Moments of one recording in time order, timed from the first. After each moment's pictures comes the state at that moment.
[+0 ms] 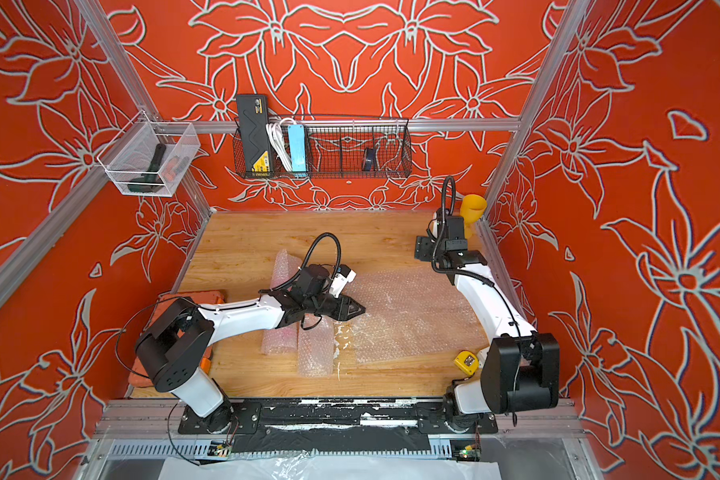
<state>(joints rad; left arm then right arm) -0.68 1.66 0.88 0.13 0.54 -0.51 0.13 1.41 1.12 -0.46 0.00 0.16</state>
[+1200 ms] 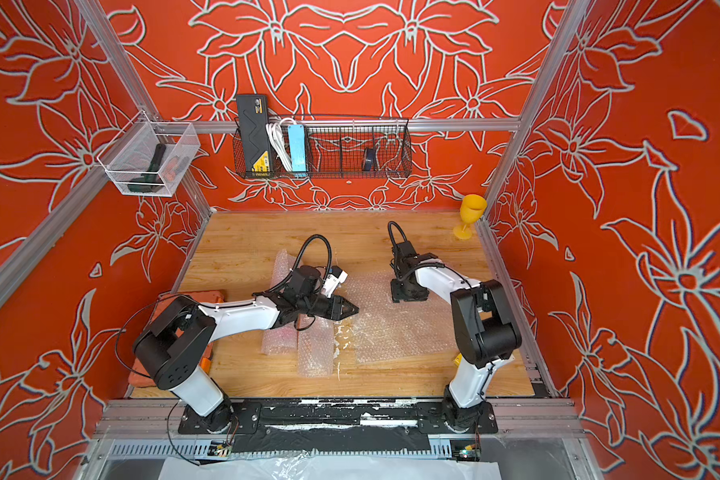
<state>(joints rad) -0.62 1.66 0.82 0.19 0.62 -0.56 0.35 1.76 1.13 -0.74 0.06 0.23</state>
